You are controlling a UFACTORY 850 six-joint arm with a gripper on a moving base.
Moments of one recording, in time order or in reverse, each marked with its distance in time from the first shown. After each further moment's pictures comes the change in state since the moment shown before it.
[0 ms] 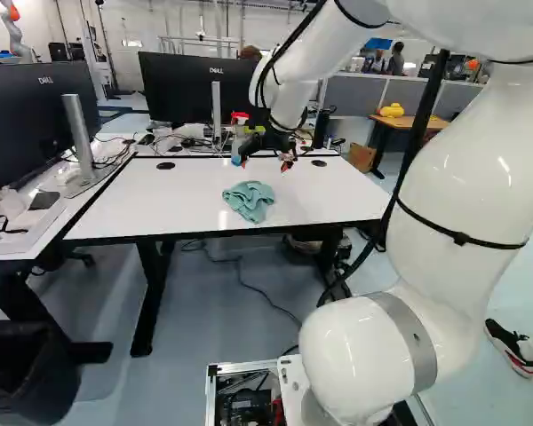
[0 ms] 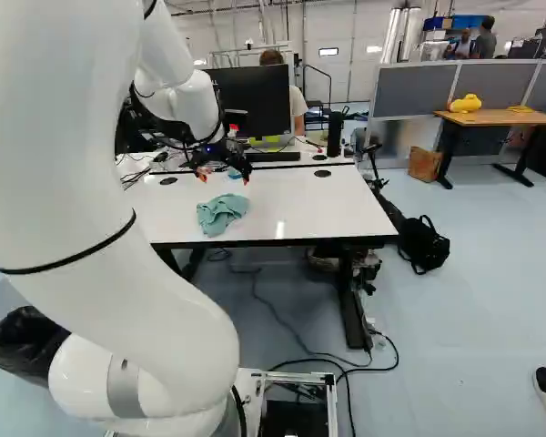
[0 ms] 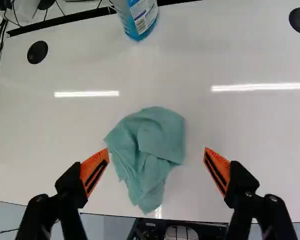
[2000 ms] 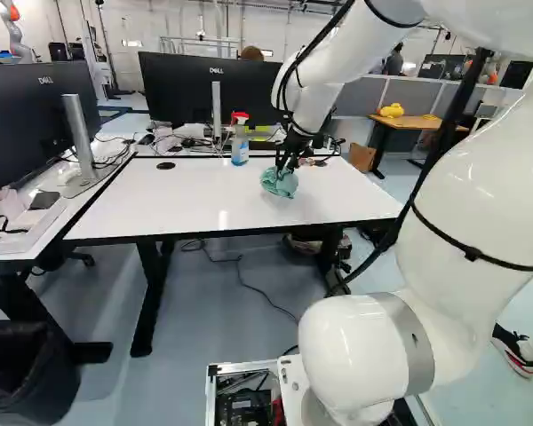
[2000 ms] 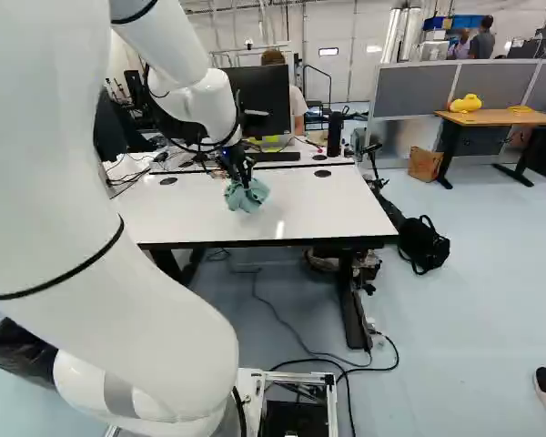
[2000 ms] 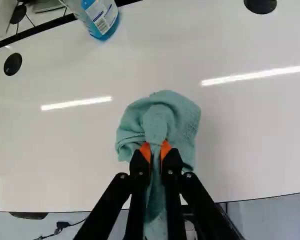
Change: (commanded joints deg) arm -4.9 4.0 4.1 0.0 0.0 0.0
